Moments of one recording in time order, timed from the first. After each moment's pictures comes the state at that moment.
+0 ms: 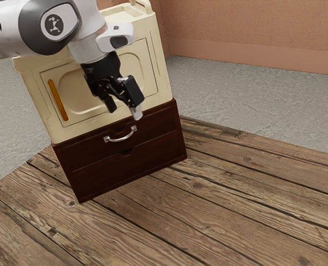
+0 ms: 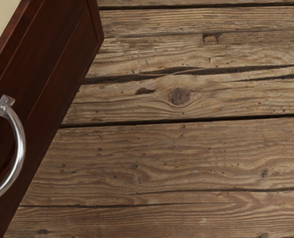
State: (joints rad) arm 0.03 0.07 0.06 -1.35 -0.08 1.54 0.14
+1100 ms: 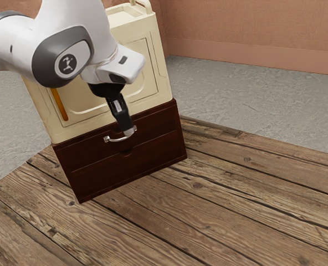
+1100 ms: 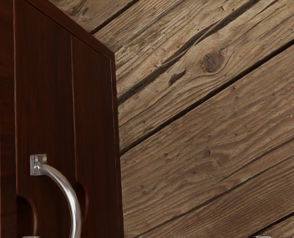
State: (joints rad) arm 0.01 -0.04 0.01 -1.58 0.17 1.75 0.56
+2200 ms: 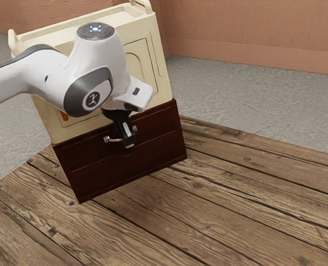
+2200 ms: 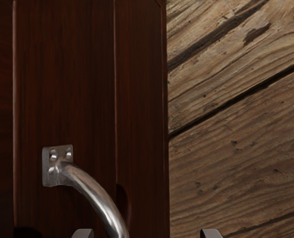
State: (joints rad) arm 0.04 0.06 0.03 -1.70 0.28 1.94 0.51
